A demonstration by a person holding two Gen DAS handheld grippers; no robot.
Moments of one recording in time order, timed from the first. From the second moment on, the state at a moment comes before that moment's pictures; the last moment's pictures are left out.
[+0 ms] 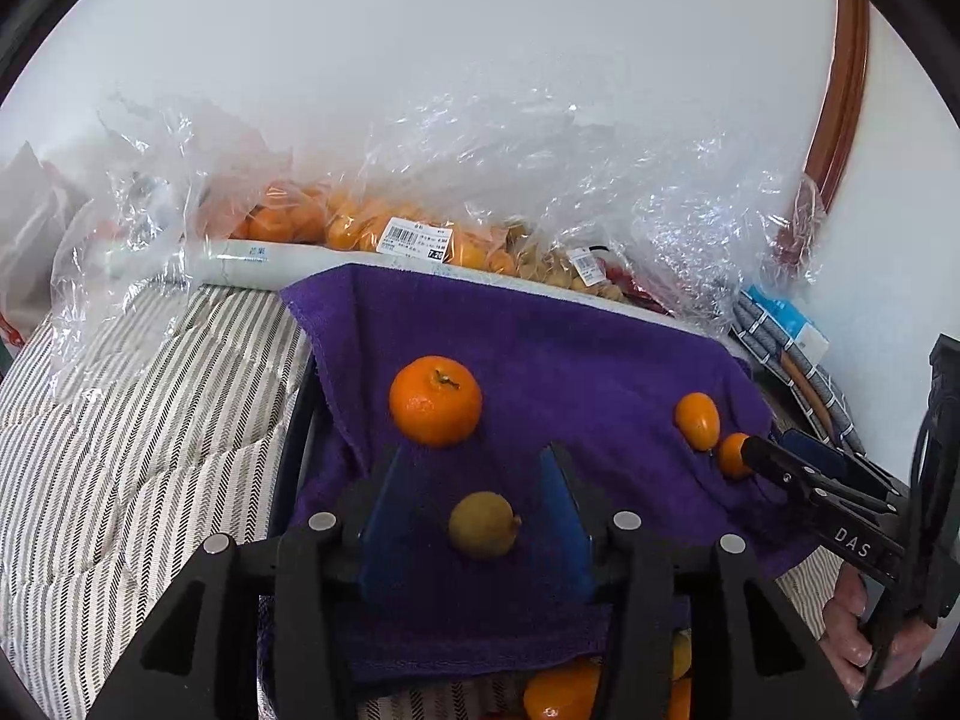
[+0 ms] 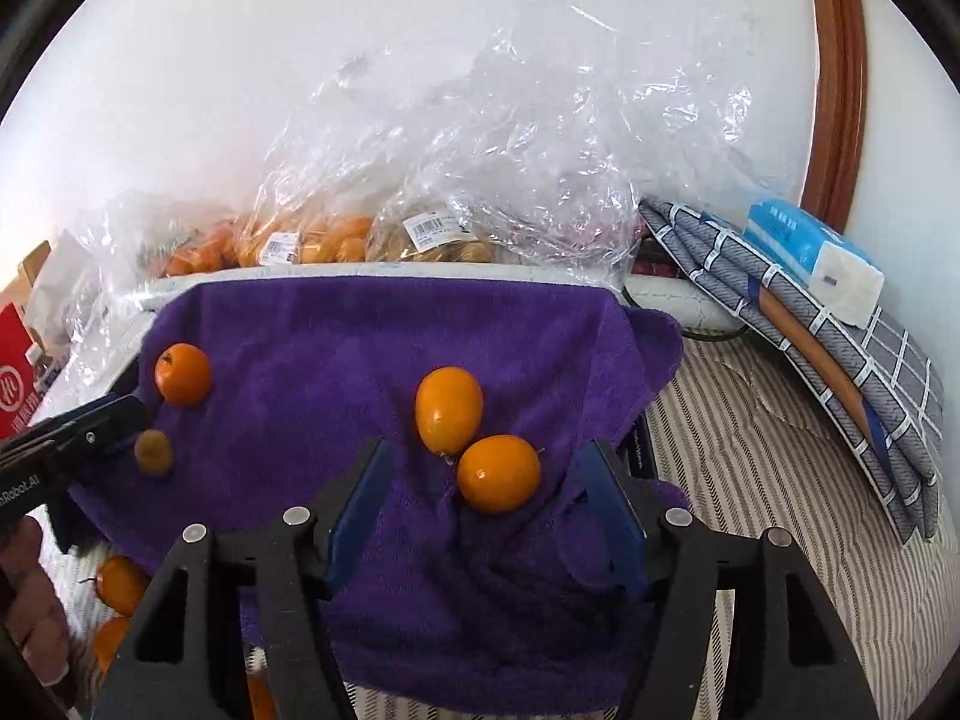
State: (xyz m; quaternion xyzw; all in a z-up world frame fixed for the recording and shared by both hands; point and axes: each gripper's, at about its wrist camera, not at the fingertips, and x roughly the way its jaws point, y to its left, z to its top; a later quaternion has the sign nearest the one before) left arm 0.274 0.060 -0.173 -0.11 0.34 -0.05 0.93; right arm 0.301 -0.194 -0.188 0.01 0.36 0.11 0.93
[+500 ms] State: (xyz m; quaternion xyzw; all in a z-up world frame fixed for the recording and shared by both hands) left arm 0.236 0.060 -0.153 -0.07 0.29 -0.02 0.95; right arm 0.269 -0.191 -0.155 0.00 0.33 0.12 0.94
